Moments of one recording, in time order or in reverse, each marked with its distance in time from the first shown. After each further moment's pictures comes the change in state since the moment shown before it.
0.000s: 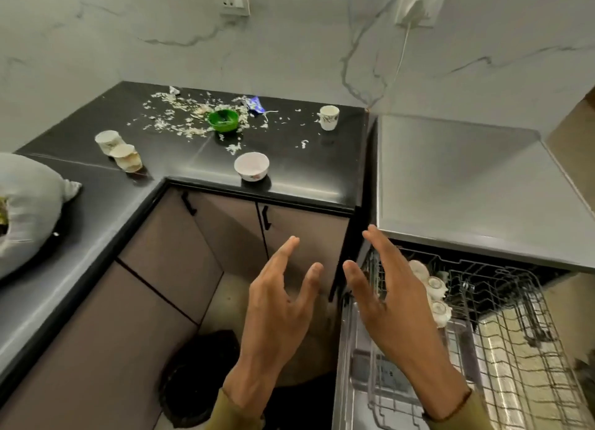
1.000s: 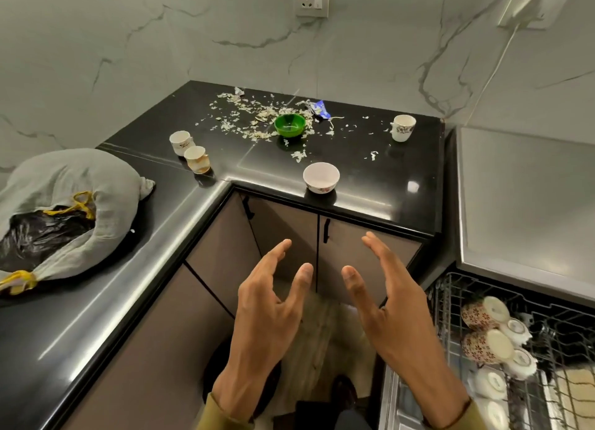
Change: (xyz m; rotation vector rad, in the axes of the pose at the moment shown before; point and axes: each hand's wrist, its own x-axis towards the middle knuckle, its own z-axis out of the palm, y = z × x) left_hand 0.054 -0.074 -0.111 0.075 0.147 -0.089; right_hand 0.060 -0.076 0.107 0.082 -0.128 -0.036
